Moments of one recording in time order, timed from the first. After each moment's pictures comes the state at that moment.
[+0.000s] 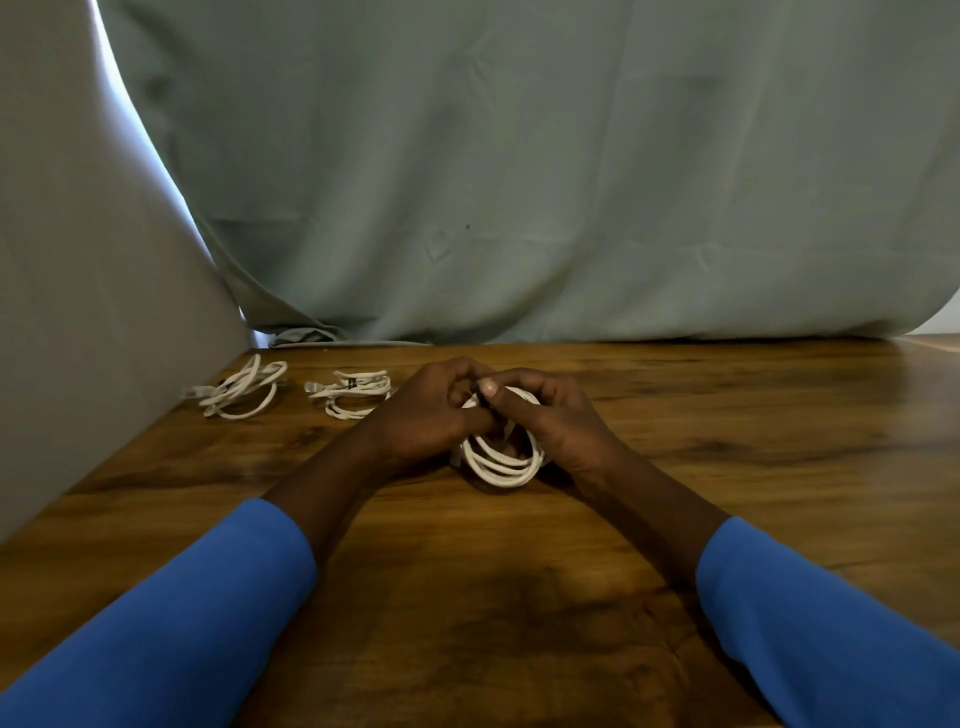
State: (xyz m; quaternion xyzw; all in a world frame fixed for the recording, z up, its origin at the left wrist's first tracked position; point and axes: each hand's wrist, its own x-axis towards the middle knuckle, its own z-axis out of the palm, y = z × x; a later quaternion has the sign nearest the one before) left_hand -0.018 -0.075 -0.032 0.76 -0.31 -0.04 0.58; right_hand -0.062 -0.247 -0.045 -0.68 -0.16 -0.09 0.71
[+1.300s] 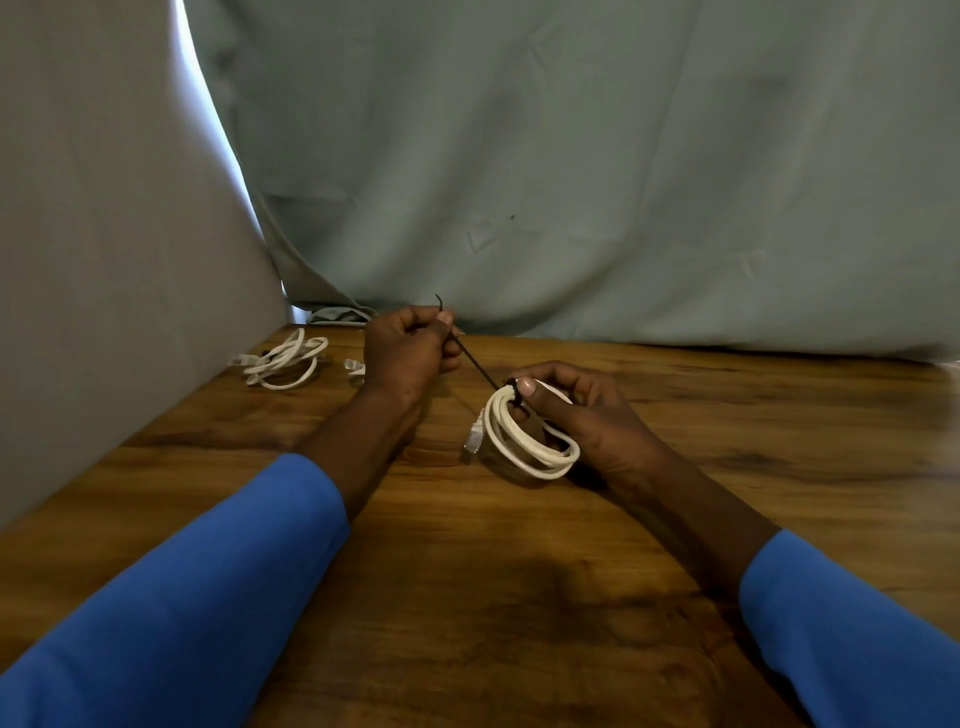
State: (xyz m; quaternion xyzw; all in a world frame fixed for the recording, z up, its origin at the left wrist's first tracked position) left_hand 0.010 -0.057 -0.019 0.63 -0.05 0.19 0.75; right_hand -0.069 -0.243 -0.041 -0.68 -0.16 -0.04 0.71
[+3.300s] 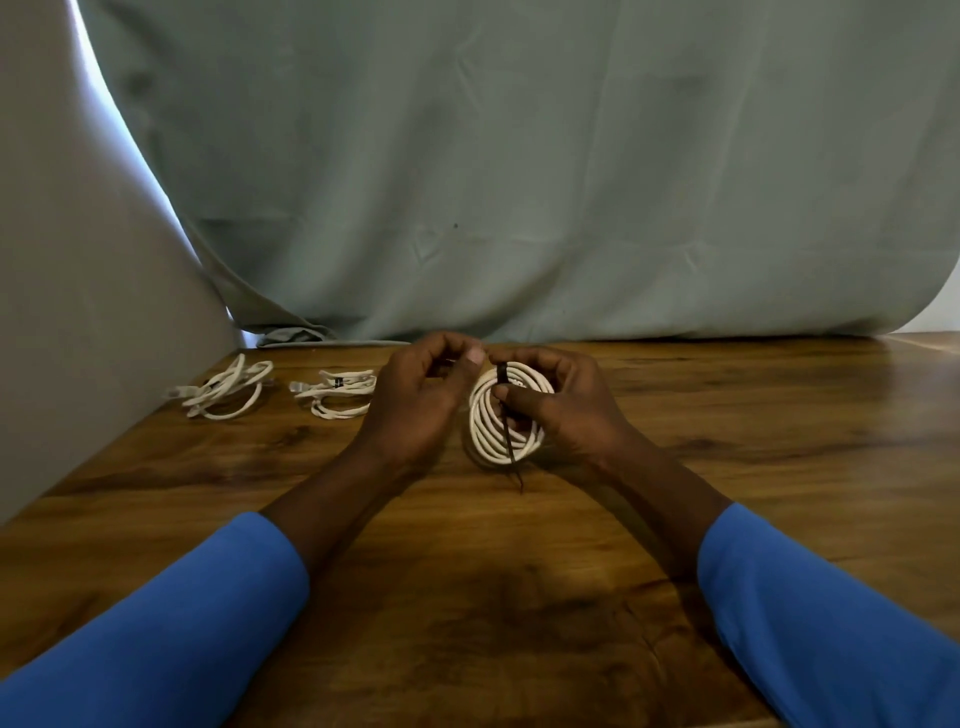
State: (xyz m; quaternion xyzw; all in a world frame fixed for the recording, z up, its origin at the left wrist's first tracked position) left_hand -0.034 -0.095 -0.031 0.72 -0.27 0.18 0.61; right_hand -0.055 -0.268 -0.037 -0.68 -0.13 -0.16 0.70
